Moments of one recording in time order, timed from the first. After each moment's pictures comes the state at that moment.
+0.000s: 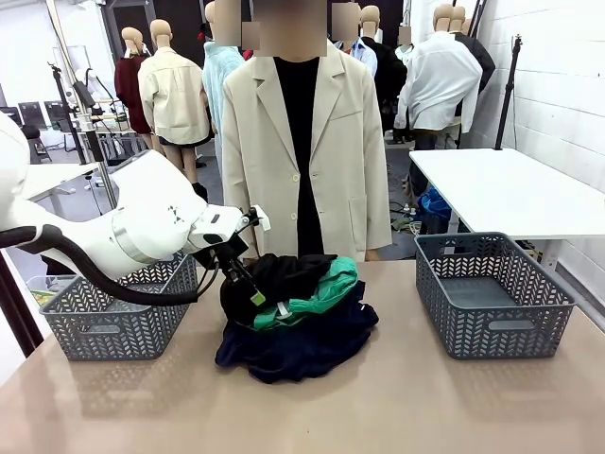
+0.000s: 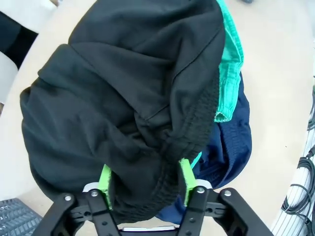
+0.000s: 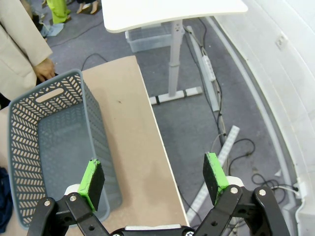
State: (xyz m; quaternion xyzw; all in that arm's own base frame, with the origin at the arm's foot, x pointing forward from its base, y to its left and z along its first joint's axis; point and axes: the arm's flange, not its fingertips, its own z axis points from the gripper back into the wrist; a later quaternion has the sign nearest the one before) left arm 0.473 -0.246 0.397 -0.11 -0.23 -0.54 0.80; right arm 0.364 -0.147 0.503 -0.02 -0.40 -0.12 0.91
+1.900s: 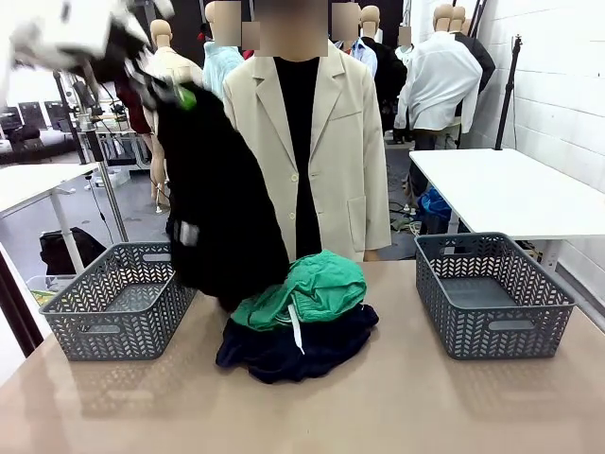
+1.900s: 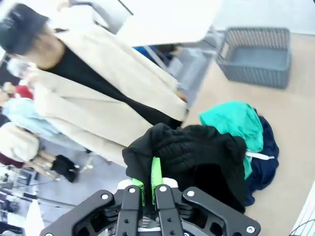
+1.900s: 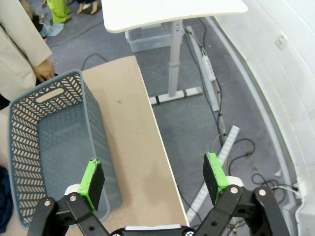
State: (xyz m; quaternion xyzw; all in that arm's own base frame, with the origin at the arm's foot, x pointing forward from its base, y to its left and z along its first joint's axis) left arm 0.308 -0.191 0.732 0.08 -0.53 -0.50 0.68; right arm 0.364 -0.147 0.504 -0.02 -0.40 -0.12 0.91
